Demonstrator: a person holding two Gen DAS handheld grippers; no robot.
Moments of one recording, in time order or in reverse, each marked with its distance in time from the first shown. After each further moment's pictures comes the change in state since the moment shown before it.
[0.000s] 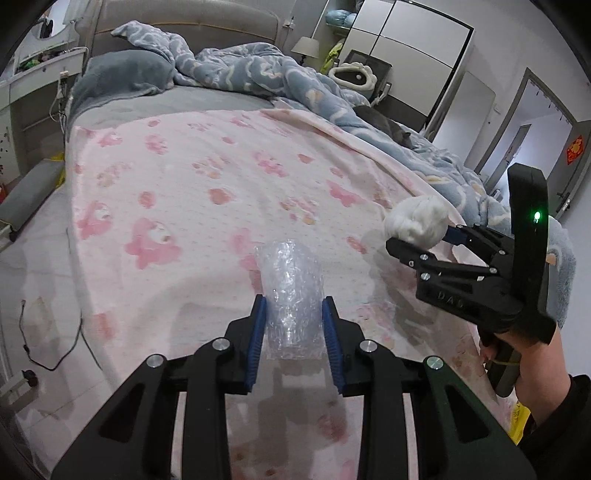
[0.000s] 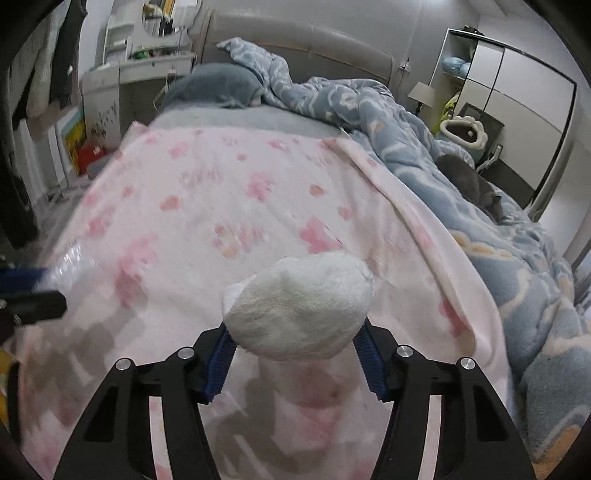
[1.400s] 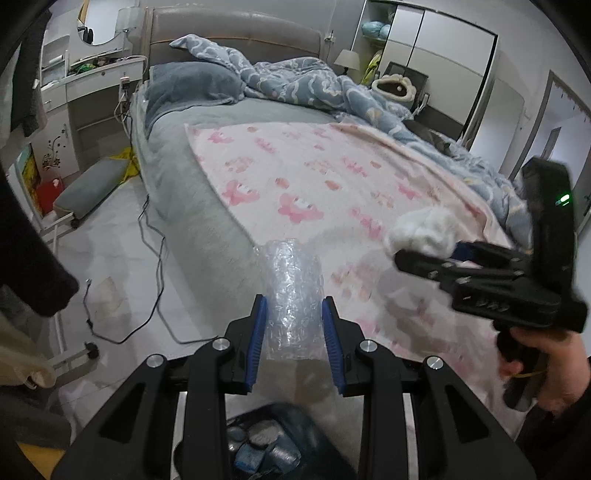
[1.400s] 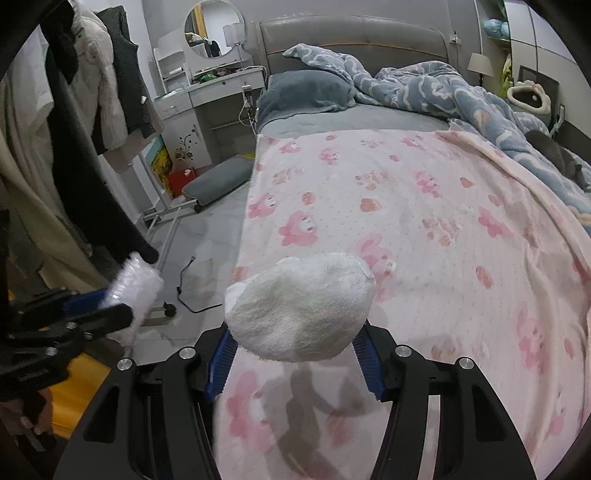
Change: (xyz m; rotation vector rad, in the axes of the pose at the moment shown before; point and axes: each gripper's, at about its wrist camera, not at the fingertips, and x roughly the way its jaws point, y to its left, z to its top) left arm -0.123 0.076 -0.061 -0.024 -0.022 0.185; right arm -0.065 0.139 0.002 0.117 0.019 0.389
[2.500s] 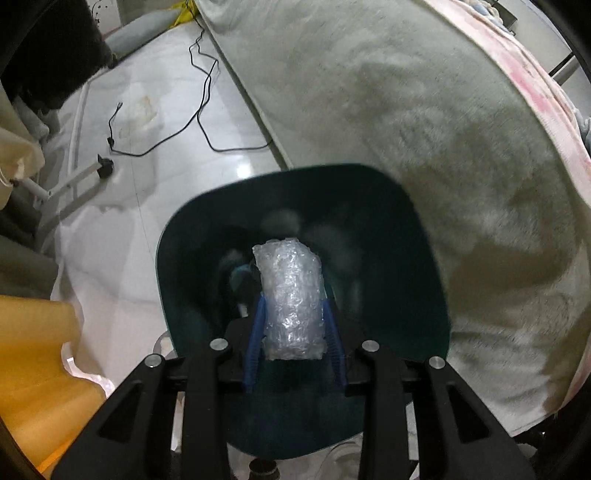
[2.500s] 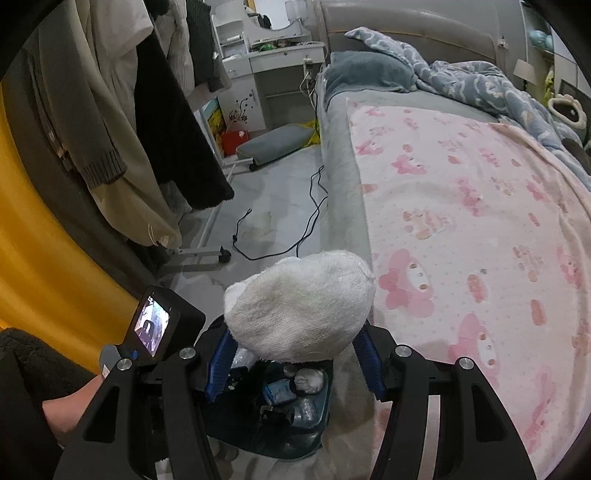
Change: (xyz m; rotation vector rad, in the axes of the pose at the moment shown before) left arm 0.059 0.062 -0.201 -0.215 0.487 0.123; right arm -0.041 0.118 -0.086 -0.119 0.097 0.104
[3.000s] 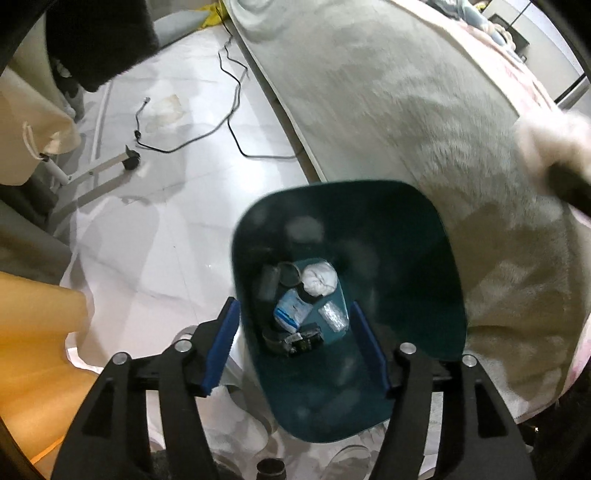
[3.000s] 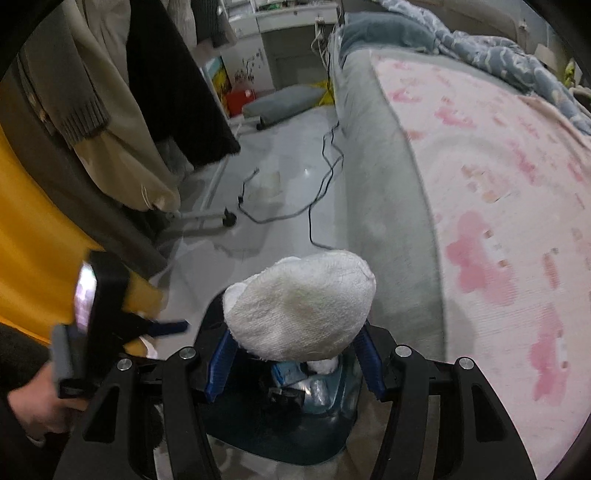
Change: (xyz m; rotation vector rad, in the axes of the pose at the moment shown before) left arm -0.031 0.047 -0.014 -0.074 -0.080 -0.003; right arm 0.077 0.021 -0.011 -0.019 0.171 0.012
